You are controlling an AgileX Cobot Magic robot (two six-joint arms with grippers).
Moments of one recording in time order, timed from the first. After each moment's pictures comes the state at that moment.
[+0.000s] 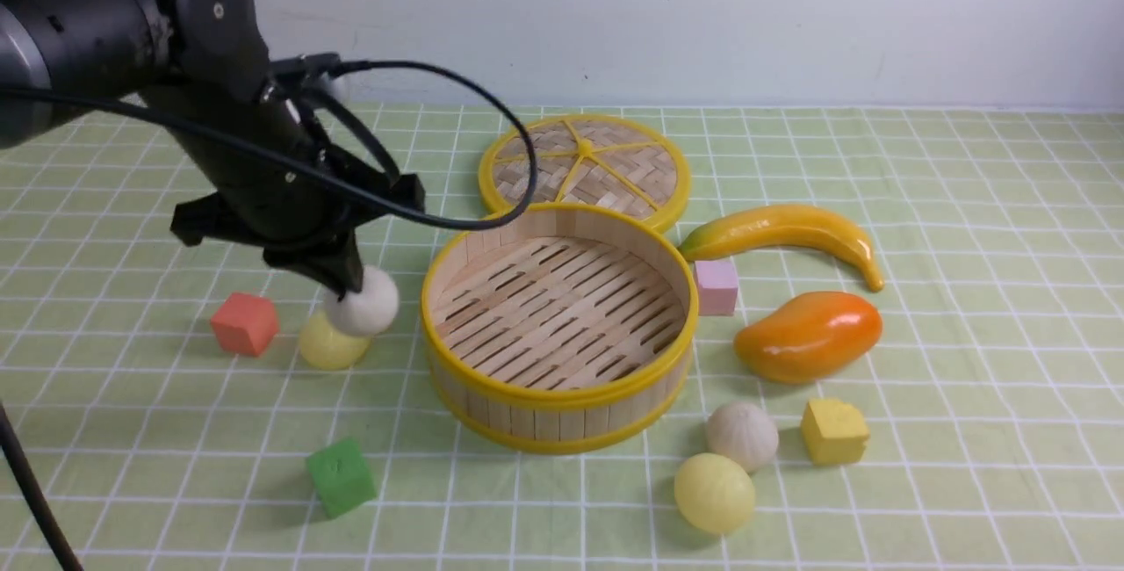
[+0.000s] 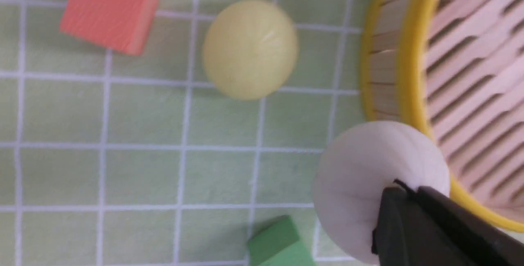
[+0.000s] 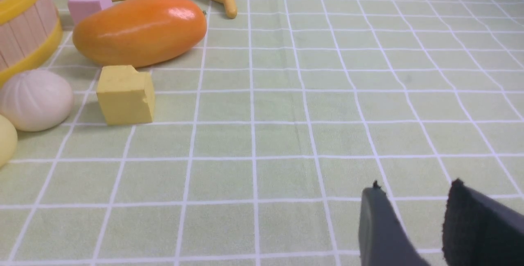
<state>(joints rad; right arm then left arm) -0.12 -0.01 0.02 0.07 0.39 -0.11 -0.31 1.77 -1.55 -0.09 1.00 -0.30</state>
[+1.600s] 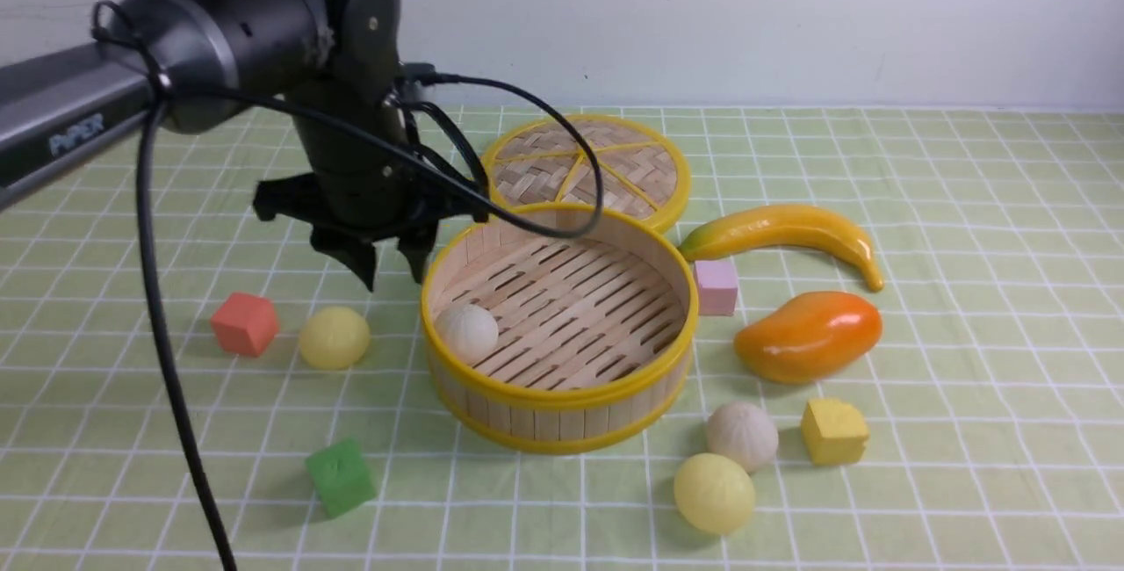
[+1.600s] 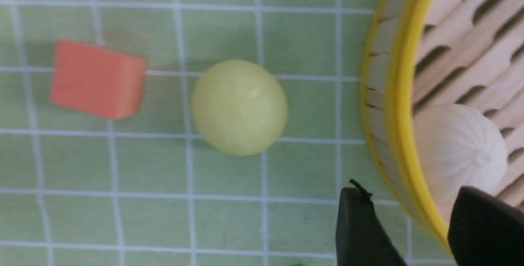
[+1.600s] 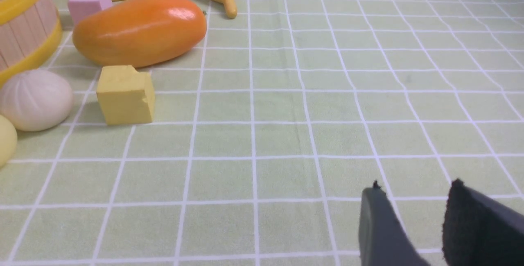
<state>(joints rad) -0.12 -0.01 0.02 0.07 0.39 -0.11 -0.35 1.95 -1.76 0.11 1.13 -0.42</state>
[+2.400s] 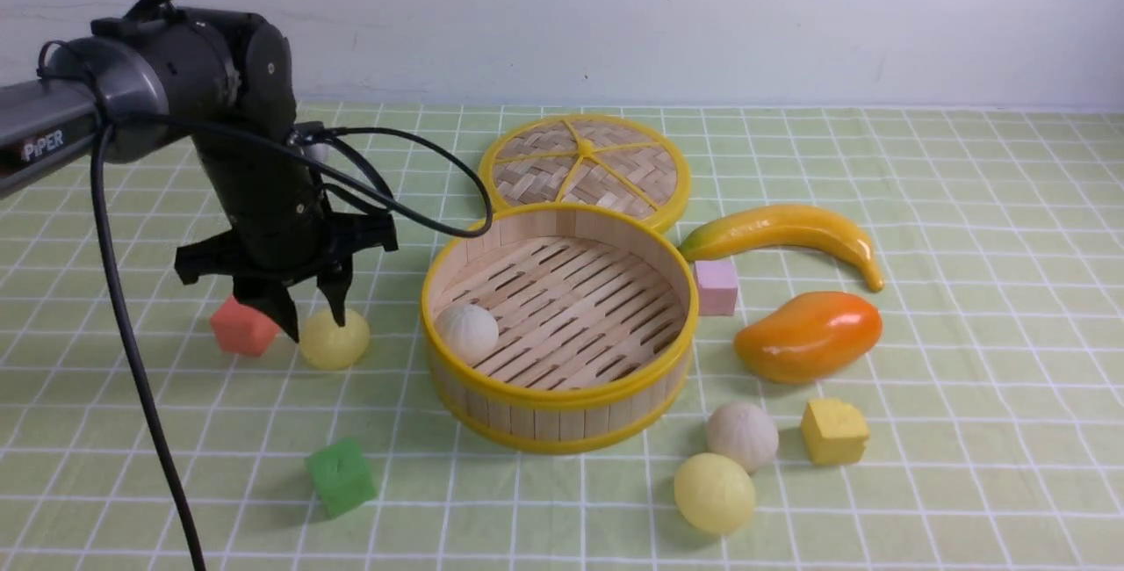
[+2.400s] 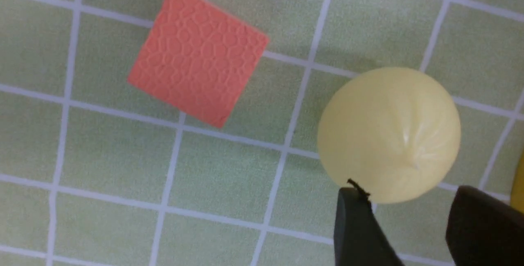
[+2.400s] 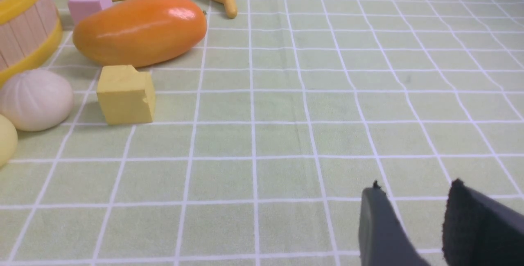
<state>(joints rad) -0.12 -0.01 0.02 0.07 0.39 -0.11 -0.19 2.07 -1.71 0.00 1.08 -0.42</state>
